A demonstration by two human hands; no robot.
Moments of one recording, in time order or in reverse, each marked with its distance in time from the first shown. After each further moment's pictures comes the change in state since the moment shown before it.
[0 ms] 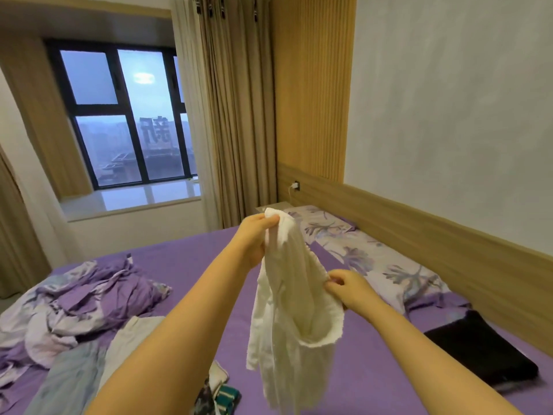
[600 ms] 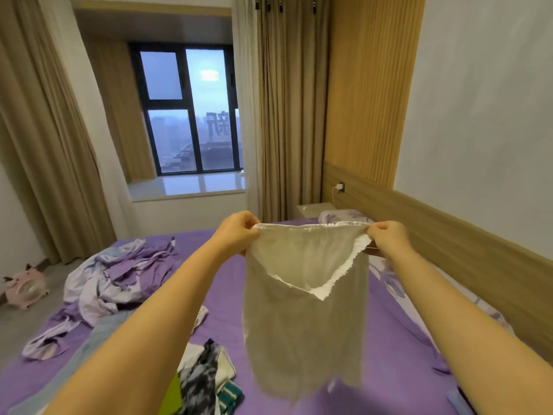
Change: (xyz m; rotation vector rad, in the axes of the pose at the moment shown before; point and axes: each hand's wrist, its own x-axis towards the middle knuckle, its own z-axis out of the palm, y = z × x) left_hand 0.036 0.000 -0.030 0.824 0.273 0.137; right_hand 0.135 -0.013 -0.088 0.422 0.243 0.131
